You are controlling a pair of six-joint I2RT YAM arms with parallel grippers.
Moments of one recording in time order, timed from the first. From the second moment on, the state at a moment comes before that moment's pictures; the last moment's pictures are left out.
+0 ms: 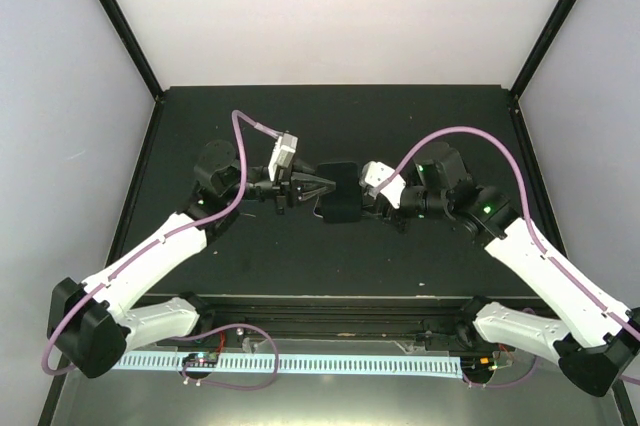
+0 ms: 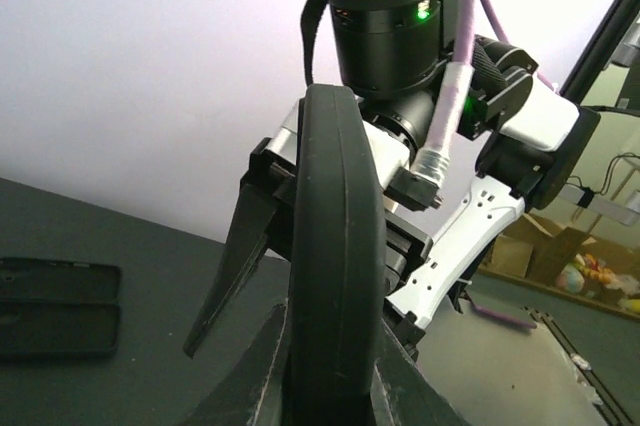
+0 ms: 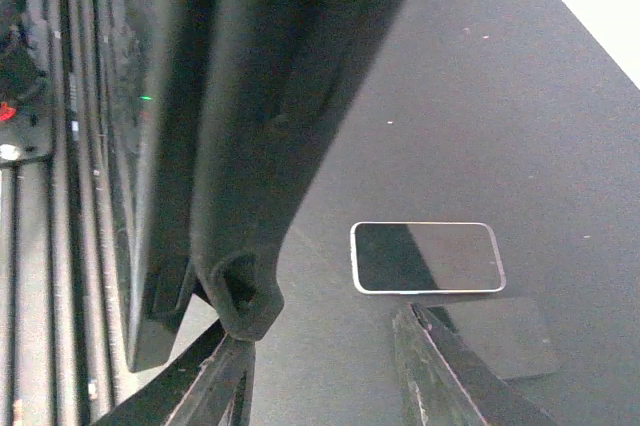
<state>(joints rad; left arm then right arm) -0.59 1.11 0.84 0.38 1.01 -0.47 0.70 1.03 1.11 -0.72 -0.35 -0.45</state>
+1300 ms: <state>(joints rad) -0.52 1.07 0.83 0.64 1.00 -0.66 0.61 1.17 1.32 -0.71 -0.86 -0.07</state>
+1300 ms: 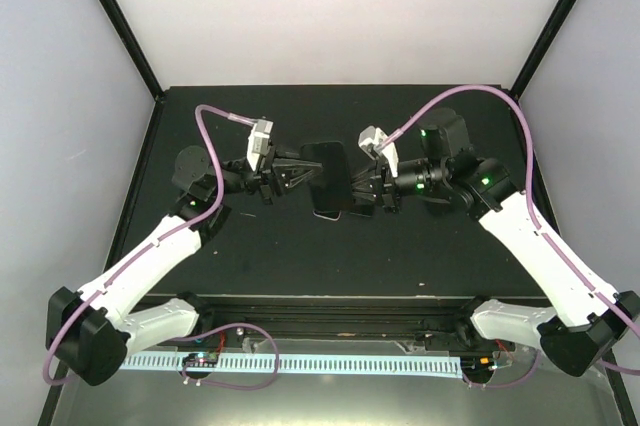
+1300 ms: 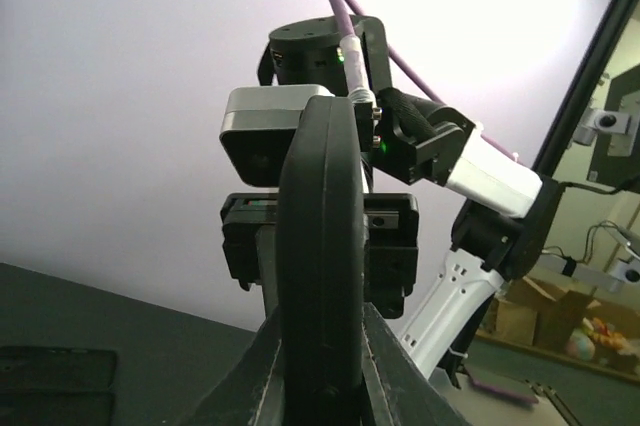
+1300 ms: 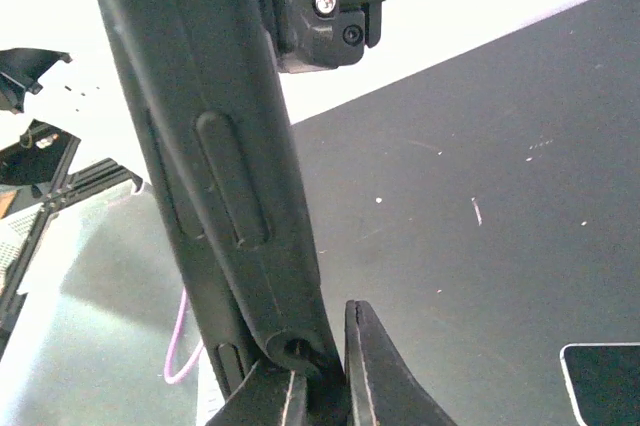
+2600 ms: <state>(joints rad) -1.14 1.34 0.93 -0.12 -0.28 0.09 0.11 1.32 0.81 -0.60 -0.70 0.40</state>
